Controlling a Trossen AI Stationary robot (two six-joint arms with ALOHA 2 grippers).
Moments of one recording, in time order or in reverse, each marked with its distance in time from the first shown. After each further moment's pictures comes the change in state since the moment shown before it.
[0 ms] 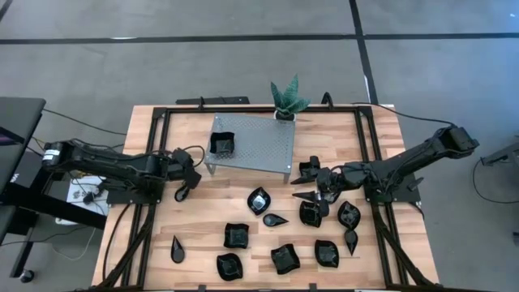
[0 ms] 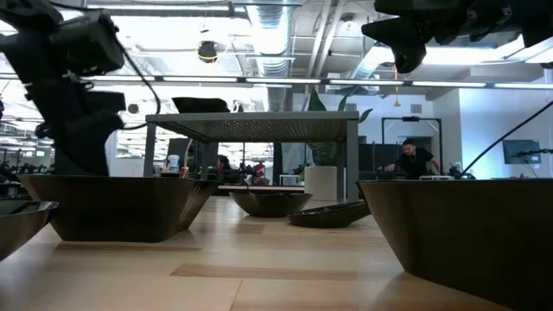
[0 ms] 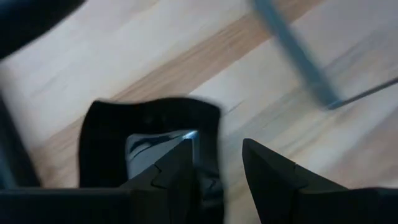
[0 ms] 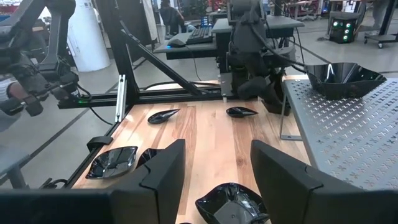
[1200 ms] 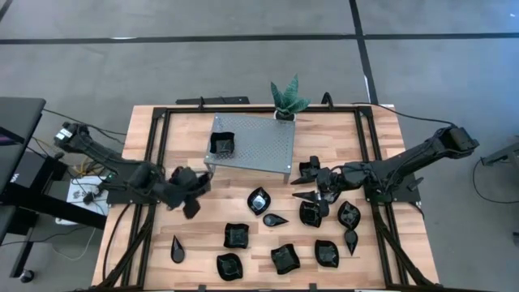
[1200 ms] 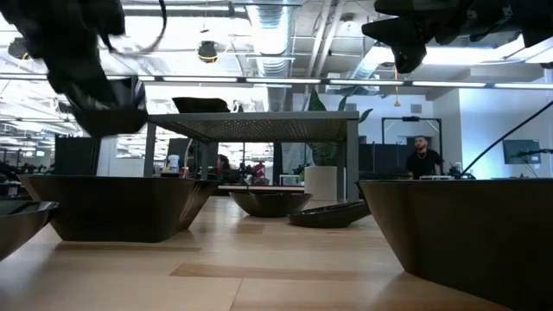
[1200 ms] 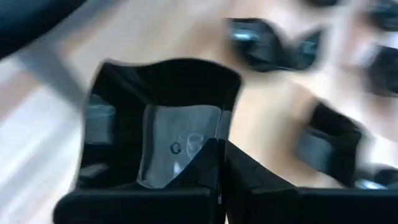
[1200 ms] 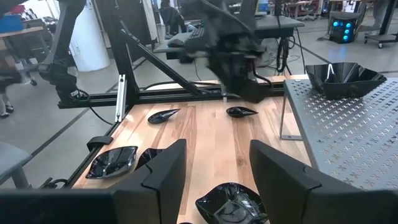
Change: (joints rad) left arm -0.499 0.017 0.286 0.069 0.077 -0.056; right arm 0.002 0.000 0.000 0.000 0.002 0.000
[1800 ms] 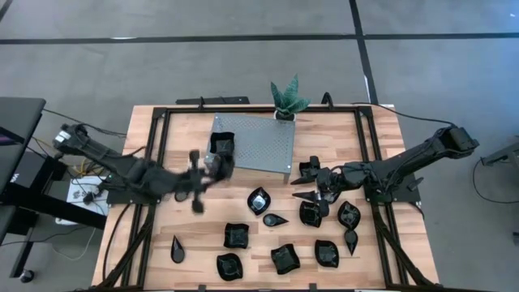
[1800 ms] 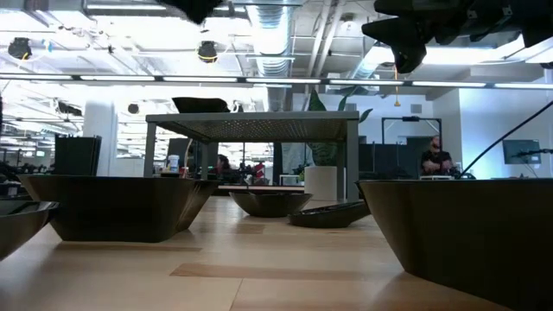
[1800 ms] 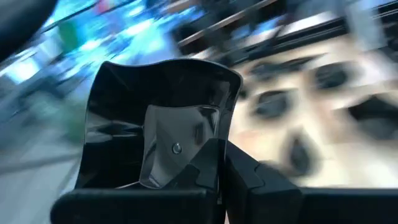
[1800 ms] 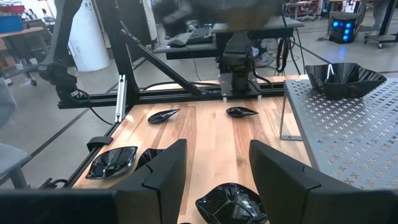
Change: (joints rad) left arm 0.090 0.041 0.140 0.452 -0.176 1.055; right arm 0.000 0.000 0.000 0.001 0.000 0.000
